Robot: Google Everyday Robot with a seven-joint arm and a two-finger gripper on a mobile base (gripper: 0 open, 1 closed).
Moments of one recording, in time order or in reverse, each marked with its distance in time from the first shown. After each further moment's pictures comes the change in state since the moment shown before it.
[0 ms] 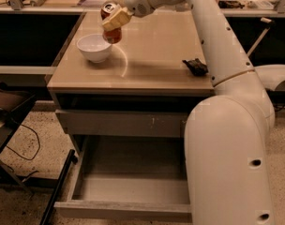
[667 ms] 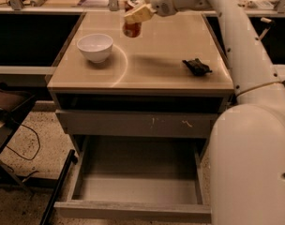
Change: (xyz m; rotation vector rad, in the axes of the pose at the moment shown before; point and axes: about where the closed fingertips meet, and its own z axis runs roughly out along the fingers) arm 0.030 -0.030 -0.057 0.158 -0.057 0.104
